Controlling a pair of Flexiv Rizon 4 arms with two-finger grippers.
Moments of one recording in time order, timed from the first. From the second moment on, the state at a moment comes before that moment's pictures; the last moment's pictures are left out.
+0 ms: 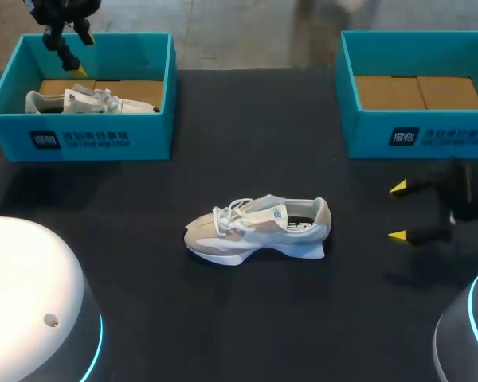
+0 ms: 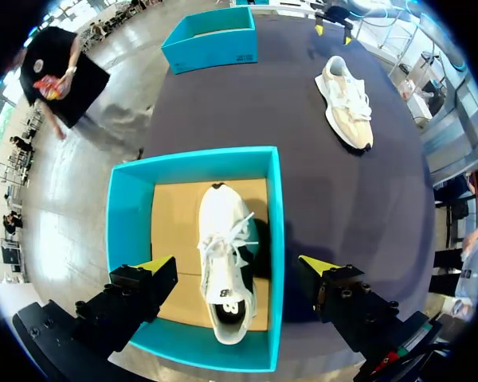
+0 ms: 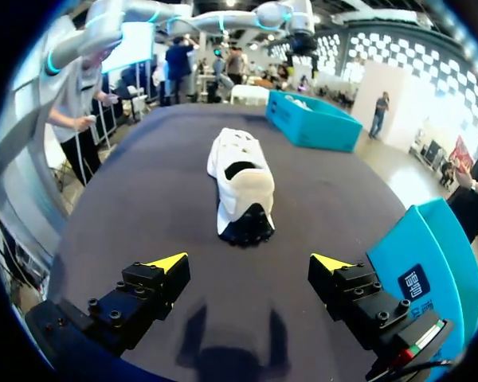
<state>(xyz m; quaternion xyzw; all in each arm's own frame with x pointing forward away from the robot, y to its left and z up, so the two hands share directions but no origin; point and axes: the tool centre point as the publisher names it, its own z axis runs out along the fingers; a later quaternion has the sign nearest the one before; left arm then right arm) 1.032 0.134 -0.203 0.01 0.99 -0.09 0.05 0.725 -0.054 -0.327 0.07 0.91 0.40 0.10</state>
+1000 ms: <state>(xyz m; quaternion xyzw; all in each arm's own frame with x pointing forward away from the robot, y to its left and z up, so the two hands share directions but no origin) 1.032 0.134 -0.203 0.01 0.99 -0.09 0.05 0.748 -0.046 -0.371 0.04 0.88 0.47 0.12</state>
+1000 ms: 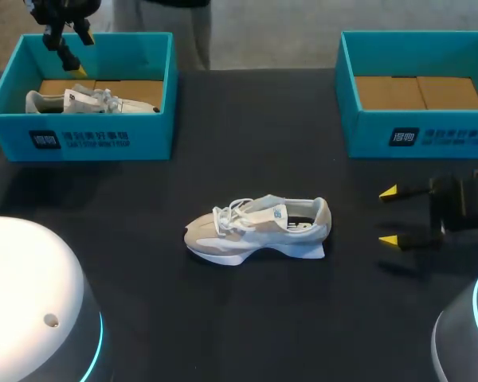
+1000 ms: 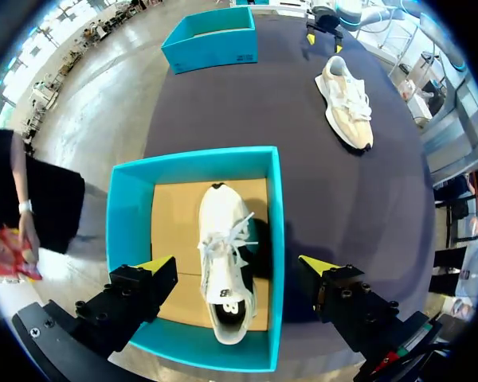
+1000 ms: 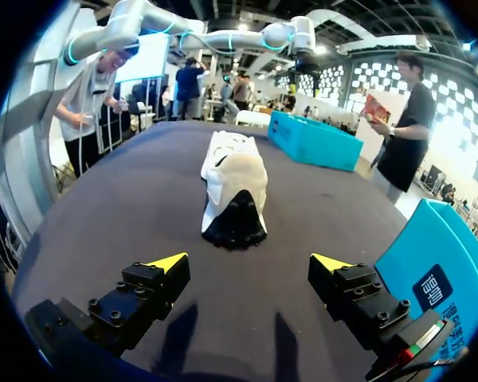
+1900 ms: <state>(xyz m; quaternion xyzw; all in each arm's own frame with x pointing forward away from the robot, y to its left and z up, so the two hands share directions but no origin) 1.032 0.134 -0.203 0.01 0.99 -0.09 0.05 0.747 -0.040 -0.371 0.05 0.88 0.47 0.11</state>
